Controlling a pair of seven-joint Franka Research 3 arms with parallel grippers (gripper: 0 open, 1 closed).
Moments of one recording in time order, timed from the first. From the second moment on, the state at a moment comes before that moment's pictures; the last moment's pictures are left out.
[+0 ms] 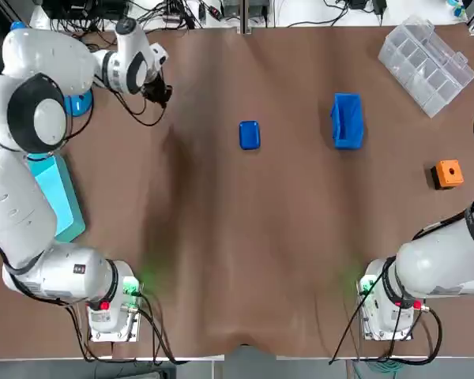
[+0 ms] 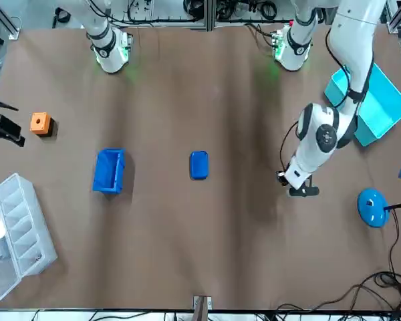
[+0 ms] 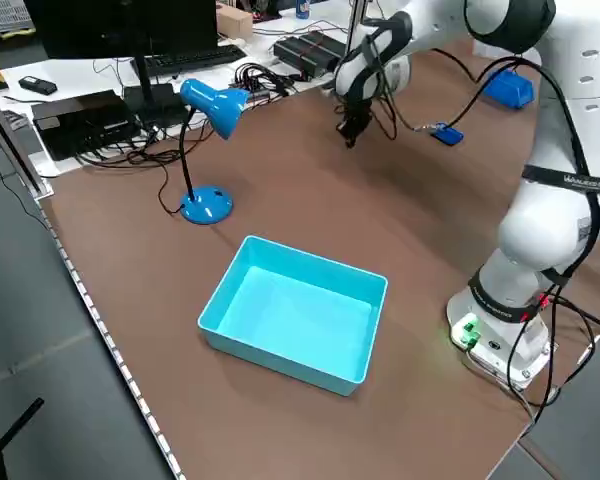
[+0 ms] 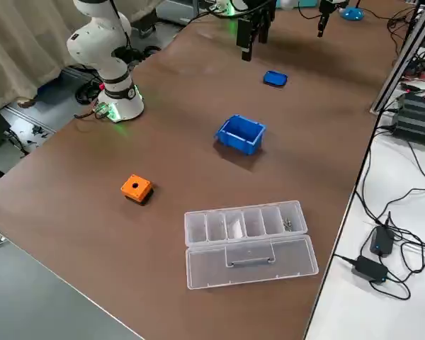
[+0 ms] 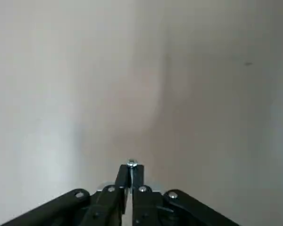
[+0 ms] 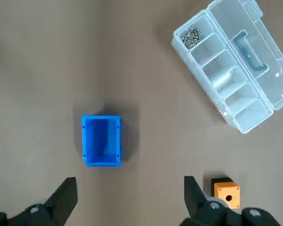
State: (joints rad) left arm -0.12 0.42 -0.18 -2.05 0.05 2.55 -0.34; right arm -0.02 0.20 -0.05 -1.27 -0.01 1.48 -0.05
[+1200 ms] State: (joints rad) left arm -0.56 0.66 -0.18 -1.61 0.05 2.45 -0.89; right arm -0.04 0.19 -0.05 -1.27 -0.01 1.42 -0.05
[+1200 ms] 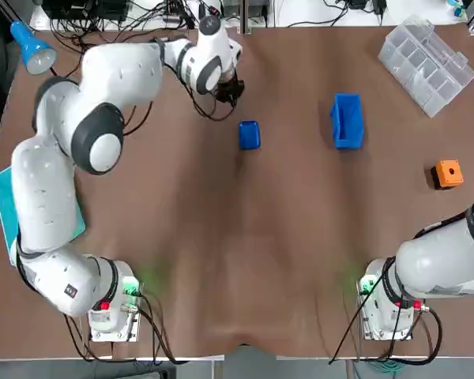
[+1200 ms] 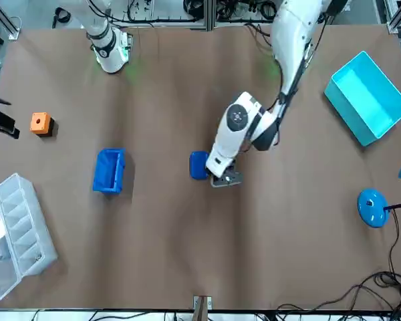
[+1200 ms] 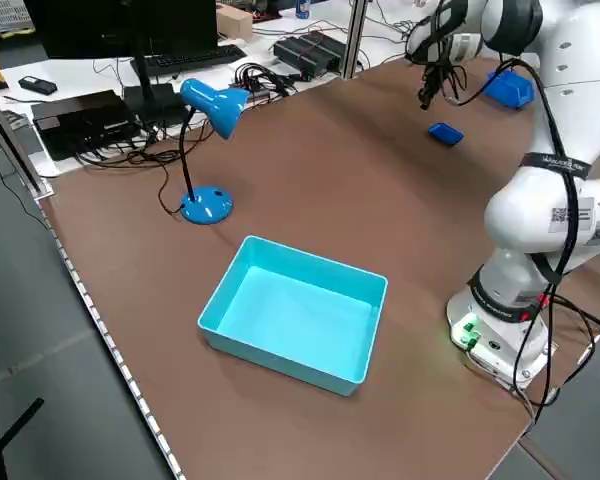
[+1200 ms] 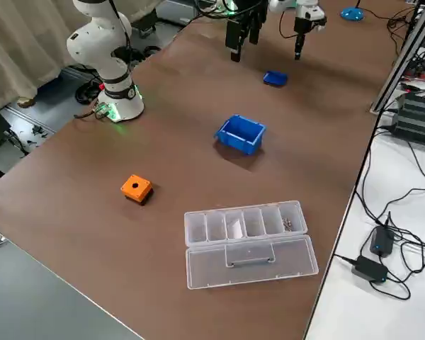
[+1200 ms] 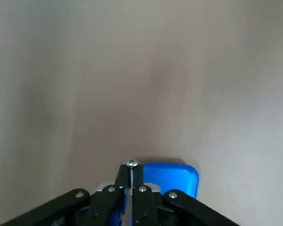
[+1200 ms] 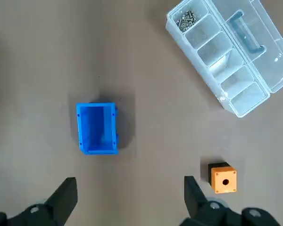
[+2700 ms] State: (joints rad) left arm -0.65 0.79 -0.16 -1.52 0.05 2.44 -0.94; right arm -0.03 0.19 -0.04 -1.28 0.01 1.42 -0.05
